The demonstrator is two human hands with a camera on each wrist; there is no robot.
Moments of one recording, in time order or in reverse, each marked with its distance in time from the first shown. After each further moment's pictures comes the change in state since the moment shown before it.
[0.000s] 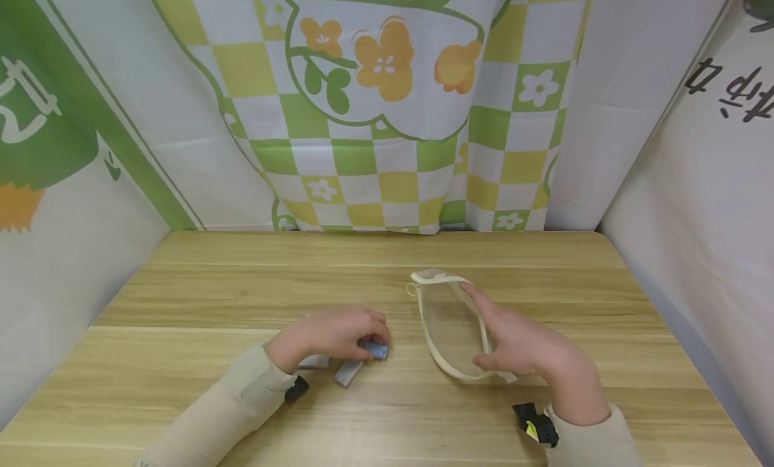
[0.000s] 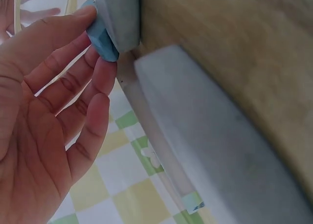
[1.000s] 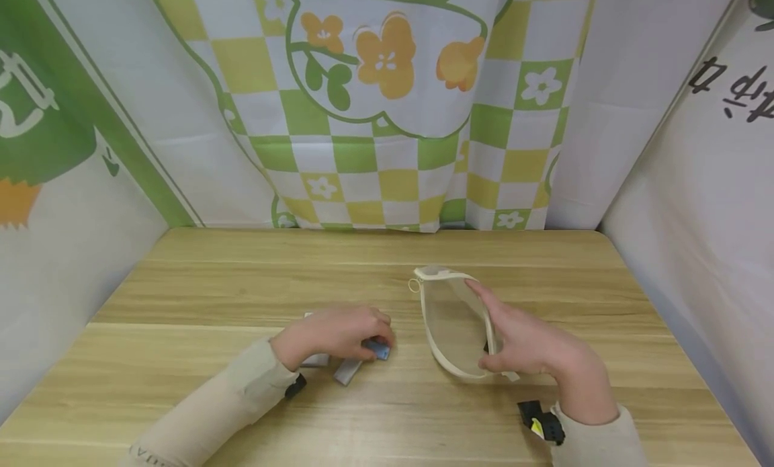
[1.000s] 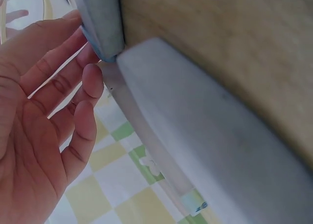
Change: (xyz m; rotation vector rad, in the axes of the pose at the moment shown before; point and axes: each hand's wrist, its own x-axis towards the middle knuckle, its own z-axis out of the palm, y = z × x) left_hand 0.007 0.004 0.001 0.115 -0.021 0.030; right_hand -0.002 0.003 -0.004 0.050 -0.008 0.031
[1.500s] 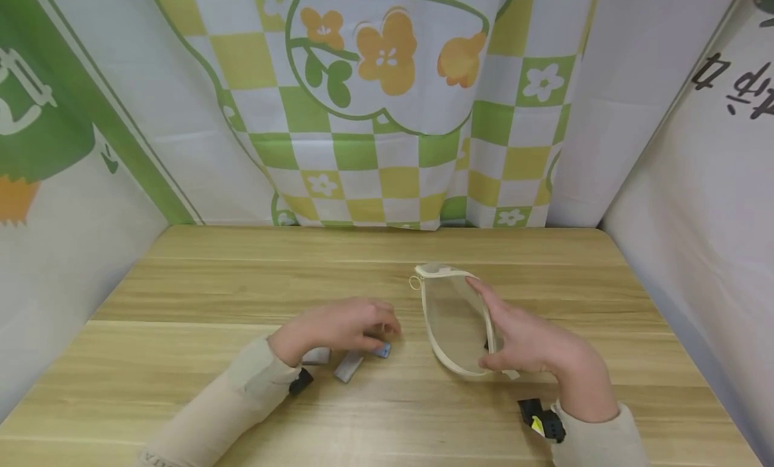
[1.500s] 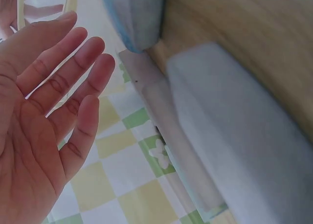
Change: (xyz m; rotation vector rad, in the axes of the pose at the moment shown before) left_hand 0.000 -0.001 -0.008 -0.153 0.056 0.010; right_hand 0.000 0.001 0.000 0.005 -0.016 -0.015
